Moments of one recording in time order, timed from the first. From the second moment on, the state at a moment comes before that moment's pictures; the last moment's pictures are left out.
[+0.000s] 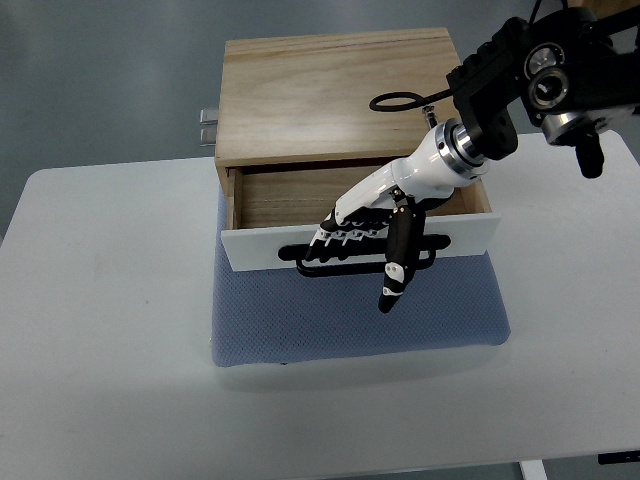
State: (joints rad) left arm 0.05 0.00 -0.28 -0.10 0.04 -0.02 -0.17; right arm 2.10 -0.48 -0.62 1.60 -0.19 0.51 -0.07
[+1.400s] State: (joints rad) left arm 0.05 0.00 -0.28 -0.10 0.04 -0.02 -0.17; right arm 1.14 -0.45 0.80 0.78 -0.07 -0.12 0.10
